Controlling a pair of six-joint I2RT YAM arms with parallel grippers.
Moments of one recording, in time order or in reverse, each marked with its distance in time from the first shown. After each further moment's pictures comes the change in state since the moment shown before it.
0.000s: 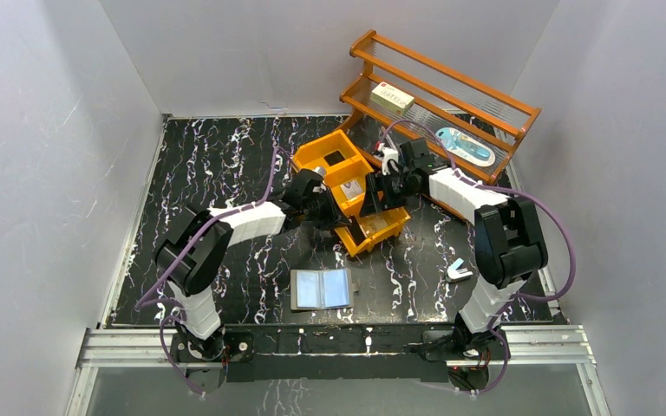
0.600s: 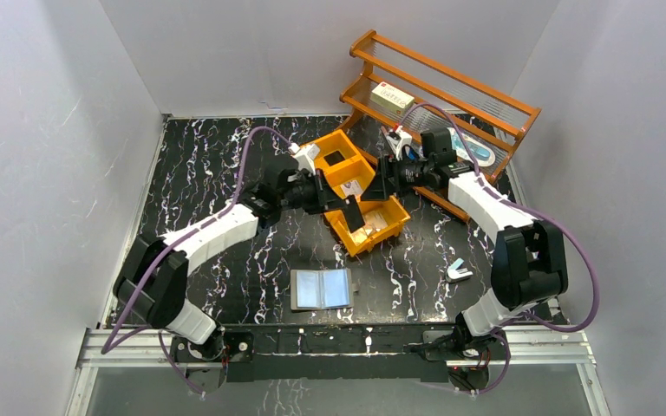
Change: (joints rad) left arm 0.037 -0.268 -0.040 0.042 0.121 0.225; right arm -0.072 -0.166 -0.024 0.107 -0.196 0.100
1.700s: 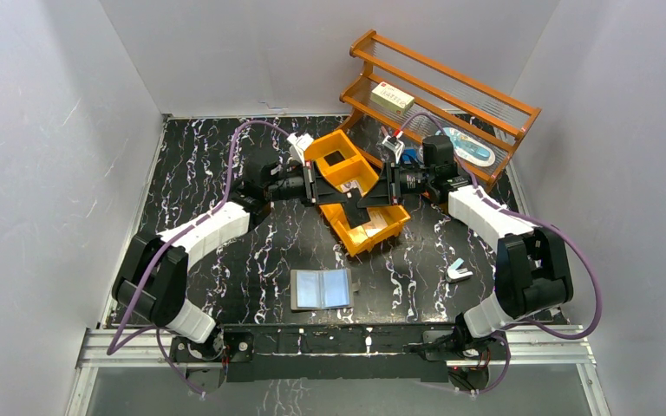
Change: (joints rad) left arm 0.114 -0.019 -0.038 0.257 0.409 -0.099; right arm 0.004 -0.064 -0.156 0.306 -0.352 0.281
